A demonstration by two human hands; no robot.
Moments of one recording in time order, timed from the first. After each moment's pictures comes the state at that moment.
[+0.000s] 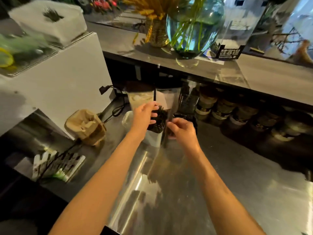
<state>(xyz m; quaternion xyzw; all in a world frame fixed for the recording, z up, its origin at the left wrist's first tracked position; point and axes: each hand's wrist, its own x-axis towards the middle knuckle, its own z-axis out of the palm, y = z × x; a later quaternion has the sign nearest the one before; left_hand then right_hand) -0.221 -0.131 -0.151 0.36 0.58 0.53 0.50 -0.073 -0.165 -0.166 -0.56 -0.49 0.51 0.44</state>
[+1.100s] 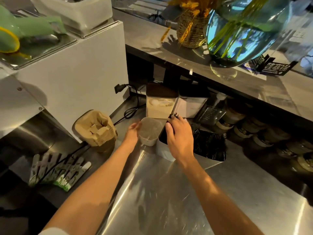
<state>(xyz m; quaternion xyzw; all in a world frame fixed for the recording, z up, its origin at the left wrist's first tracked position) -0.348 -0.069 -0.294 0.26 0.67 0.45 0.53 -0.169 -0.092 -0.211 -0.56 -0.75 0.17 0.31</state>
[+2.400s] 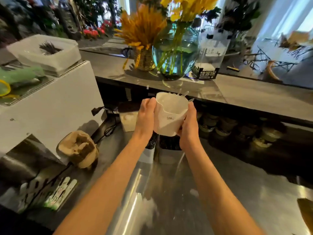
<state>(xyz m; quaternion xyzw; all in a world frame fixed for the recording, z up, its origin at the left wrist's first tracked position) -0.192 -0.145 -0.068 0.45 0.51 0.55 0.48 -0.075 -0.163 -0.062 -0.50 -0.33 0.54 0.59</state>
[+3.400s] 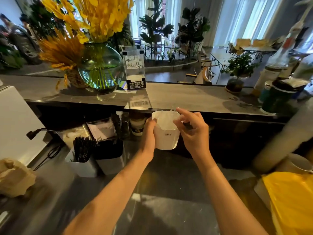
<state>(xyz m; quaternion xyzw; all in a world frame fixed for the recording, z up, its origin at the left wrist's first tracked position) 0.097 -0.209 -0.078 0.45 0.46 0.48 0.60 0.230 -0.252 -0.055 -0.52 -0.62 0.04 0.58</state>
